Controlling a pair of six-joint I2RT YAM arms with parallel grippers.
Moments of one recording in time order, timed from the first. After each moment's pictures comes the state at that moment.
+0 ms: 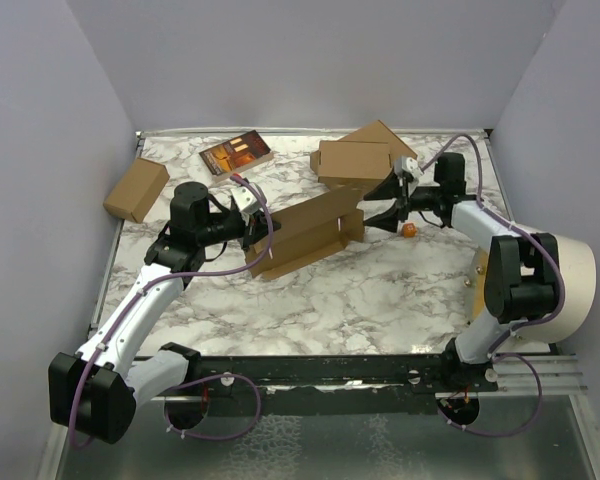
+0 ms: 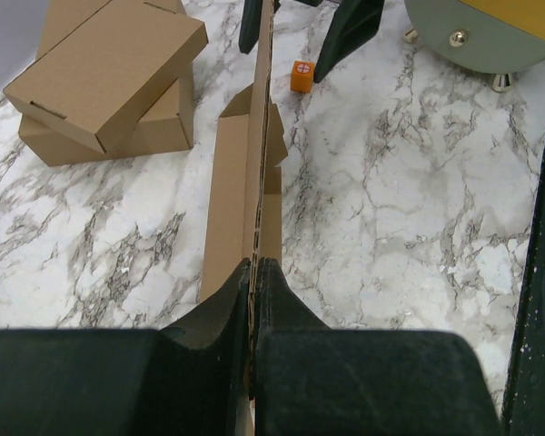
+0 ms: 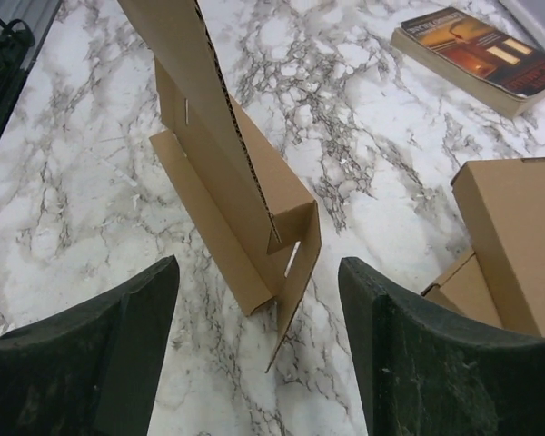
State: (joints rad) left arm -0.32 1.05 0.83 -0.08 0.80 0.21; right arm 0.08 1.69 1.04 0.05 -1.37 -0.60
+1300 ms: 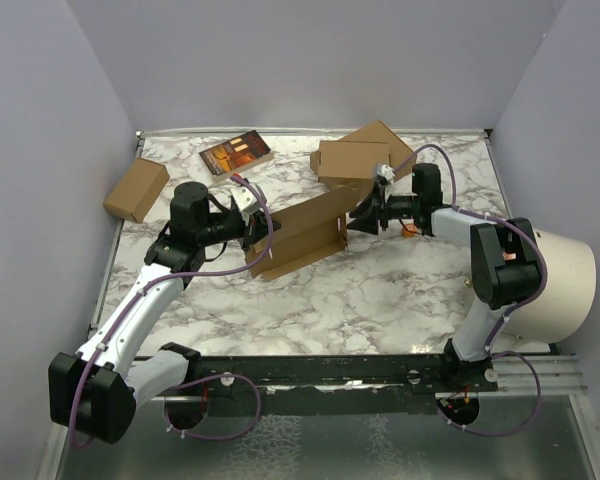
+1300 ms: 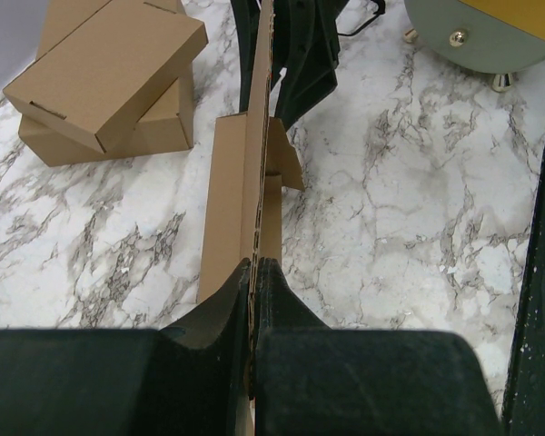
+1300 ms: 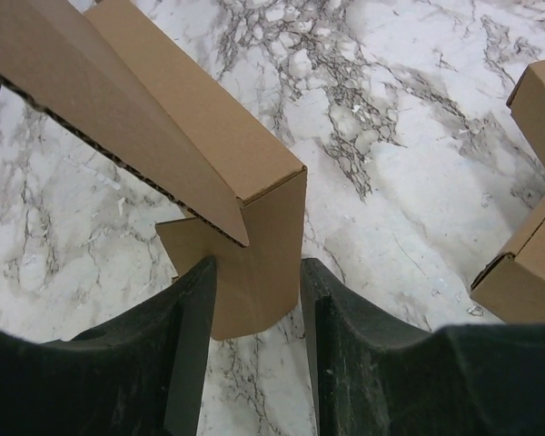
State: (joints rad) left arm -0.32 1.05 0.83 -0.08 0.80 0.21; right arm 0.17 1.80 0.99 0.24 -1.20 -0.37
